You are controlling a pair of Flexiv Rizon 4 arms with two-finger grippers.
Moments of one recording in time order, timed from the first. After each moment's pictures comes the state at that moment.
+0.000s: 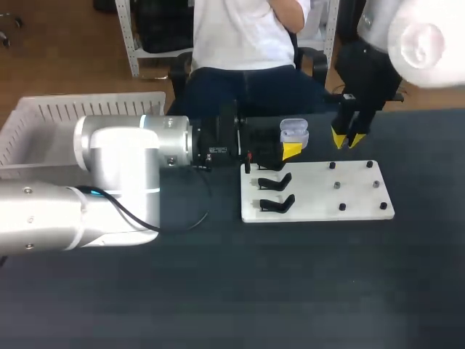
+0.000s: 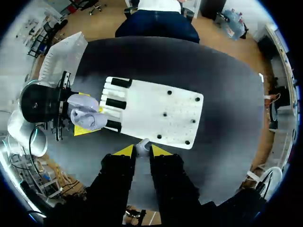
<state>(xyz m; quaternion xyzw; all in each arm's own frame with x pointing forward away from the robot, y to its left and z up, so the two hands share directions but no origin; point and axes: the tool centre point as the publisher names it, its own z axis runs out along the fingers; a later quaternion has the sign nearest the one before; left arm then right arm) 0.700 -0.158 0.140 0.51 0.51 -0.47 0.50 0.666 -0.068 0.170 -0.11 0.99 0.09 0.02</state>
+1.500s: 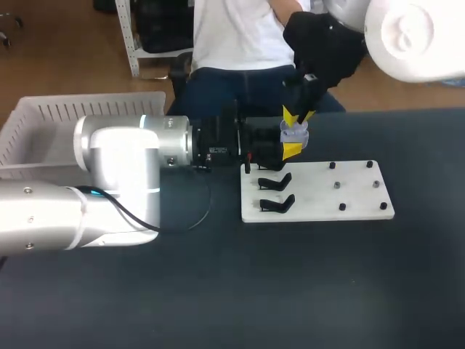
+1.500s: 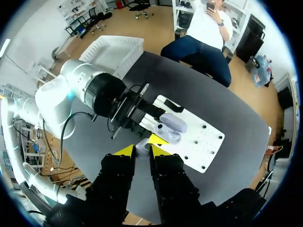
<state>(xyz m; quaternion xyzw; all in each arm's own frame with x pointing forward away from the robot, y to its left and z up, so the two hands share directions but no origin) 0.700 -0.158 0.140 0.51 0.51 -0.47 0.50 0.654 0.020 0.230 -0.27 0.95 0.15 0.10</state>
